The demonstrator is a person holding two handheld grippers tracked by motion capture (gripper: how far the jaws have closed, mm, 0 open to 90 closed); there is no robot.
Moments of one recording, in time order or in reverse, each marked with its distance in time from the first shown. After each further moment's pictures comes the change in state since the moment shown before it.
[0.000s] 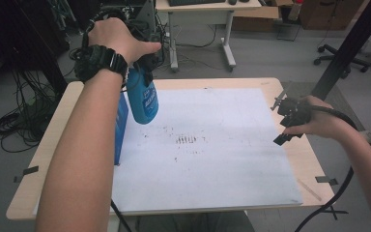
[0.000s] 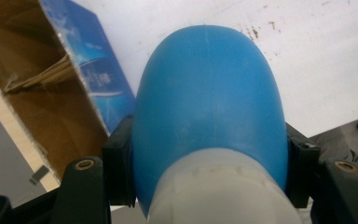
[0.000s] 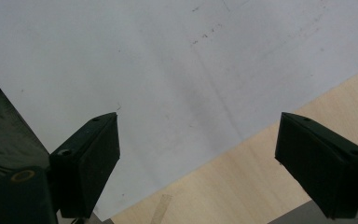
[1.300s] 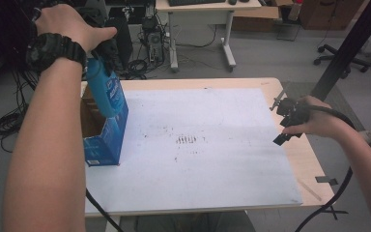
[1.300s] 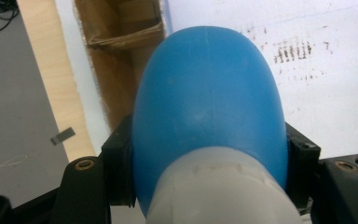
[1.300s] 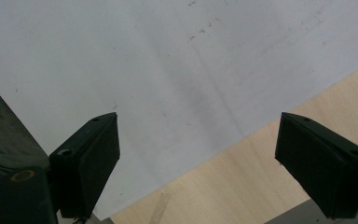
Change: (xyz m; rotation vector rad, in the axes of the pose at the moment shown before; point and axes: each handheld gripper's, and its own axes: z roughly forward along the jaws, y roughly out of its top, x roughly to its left) left arm 0.079 -0.024 -0.022 -0.009 0.042 -0.210; right arm -0.004 0.002 0.005 0.023 0.005 0.018
